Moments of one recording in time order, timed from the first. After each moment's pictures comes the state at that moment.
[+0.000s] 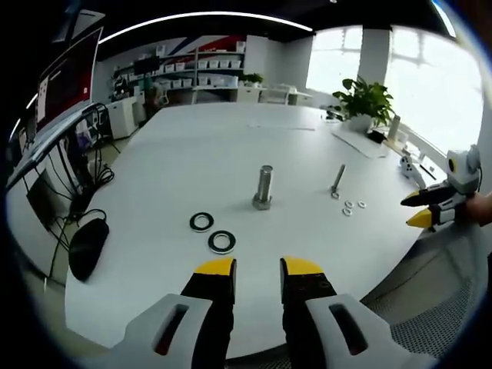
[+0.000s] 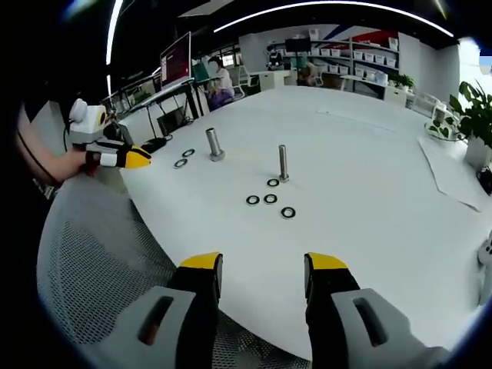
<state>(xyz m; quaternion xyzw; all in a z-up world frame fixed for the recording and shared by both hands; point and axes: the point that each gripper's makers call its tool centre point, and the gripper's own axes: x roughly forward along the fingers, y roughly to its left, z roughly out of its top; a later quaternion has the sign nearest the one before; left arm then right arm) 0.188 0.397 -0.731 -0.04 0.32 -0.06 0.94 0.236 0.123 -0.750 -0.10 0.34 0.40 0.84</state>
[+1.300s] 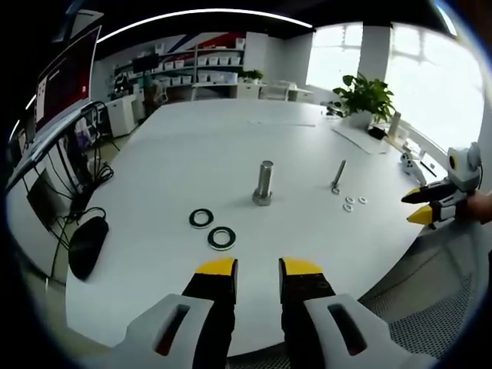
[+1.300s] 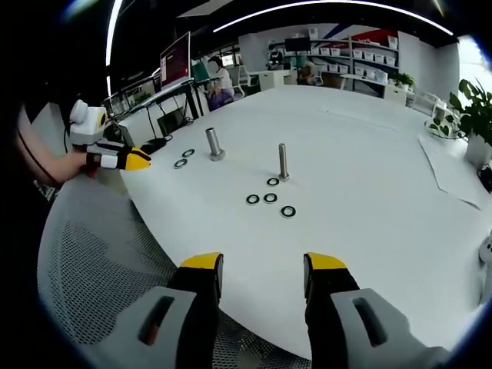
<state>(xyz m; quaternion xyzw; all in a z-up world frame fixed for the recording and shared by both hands) 0.186 0.396 -0.736 -0.03 0.33 -0.06 0.94 0.236 0.121 -0.751 -0.09 0.34 0.40 0.85</state>
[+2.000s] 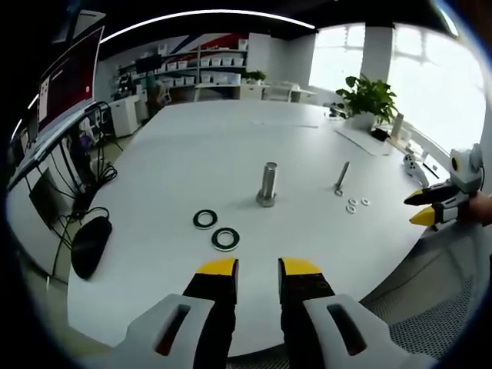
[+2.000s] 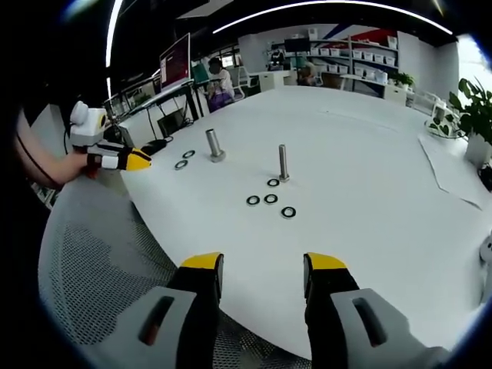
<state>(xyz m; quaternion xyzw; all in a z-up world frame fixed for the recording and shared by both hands) 0.186 0.401 -0.734 -0.03 0.33 -0.05 0.94 0.236 0.122 -0.750 -0.08 0.34 0.40 0.85</state>
